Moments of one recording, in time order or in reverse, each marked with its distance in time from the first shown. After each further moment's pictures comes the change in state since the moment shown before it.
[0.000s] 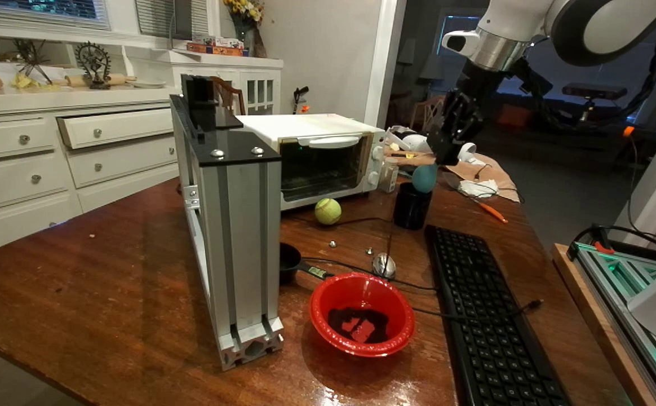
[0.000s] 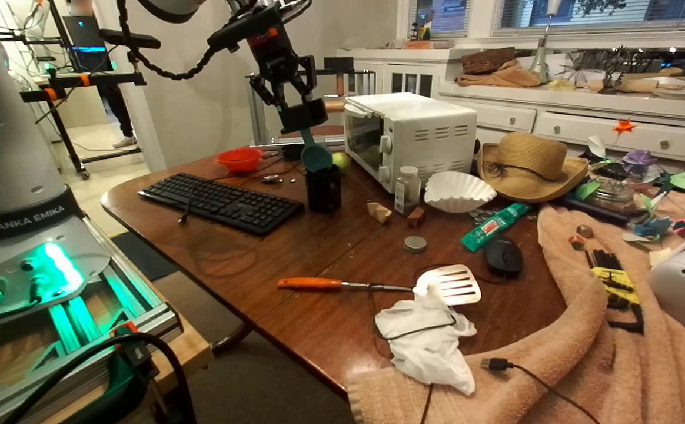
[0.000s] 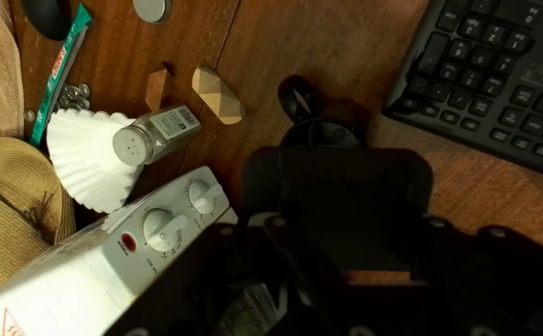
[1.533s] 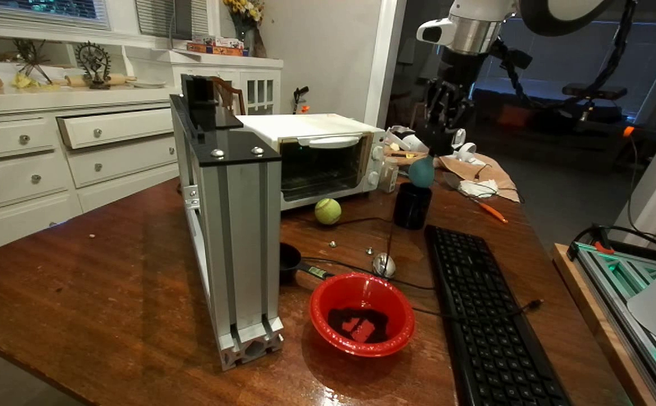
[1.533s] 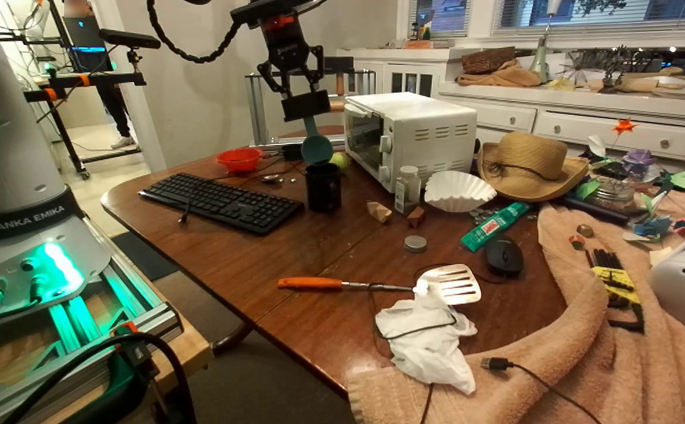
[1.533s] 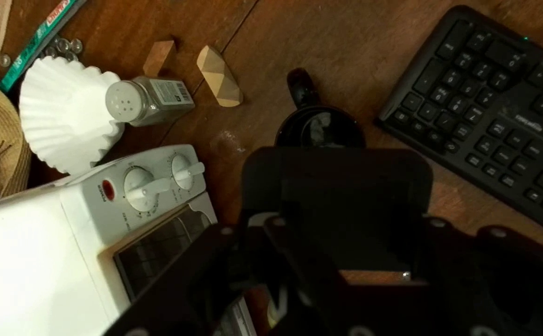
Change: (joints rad) arm 0.077 0.099 -0.007 0.187 0.063 -0.212 -0.230
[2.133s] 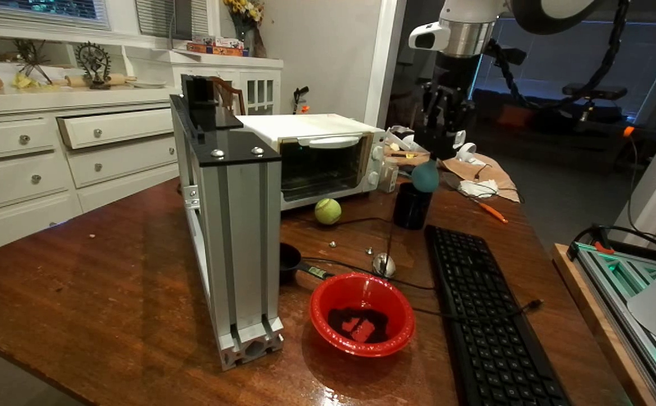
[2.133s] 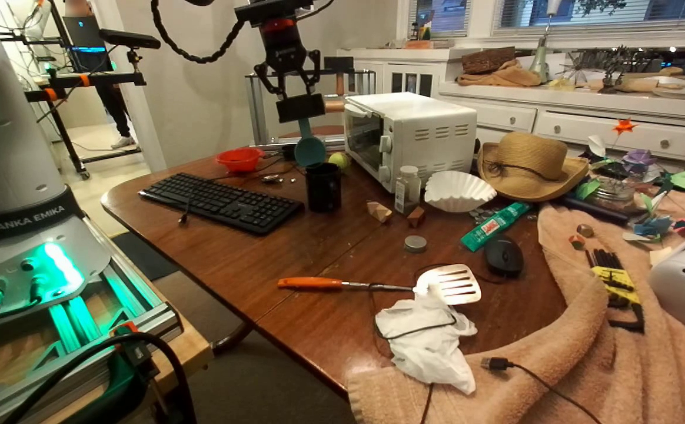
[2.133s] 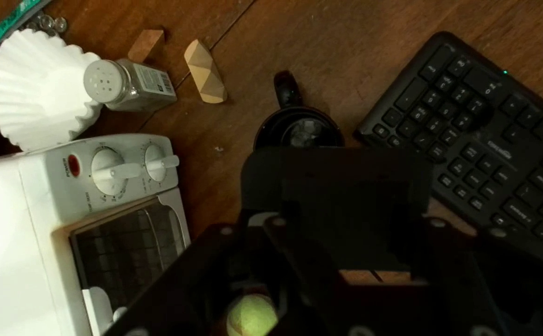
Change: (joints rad) arm 0.022 0.040 0.027 0.045 -0.002 -0.088 -0.080
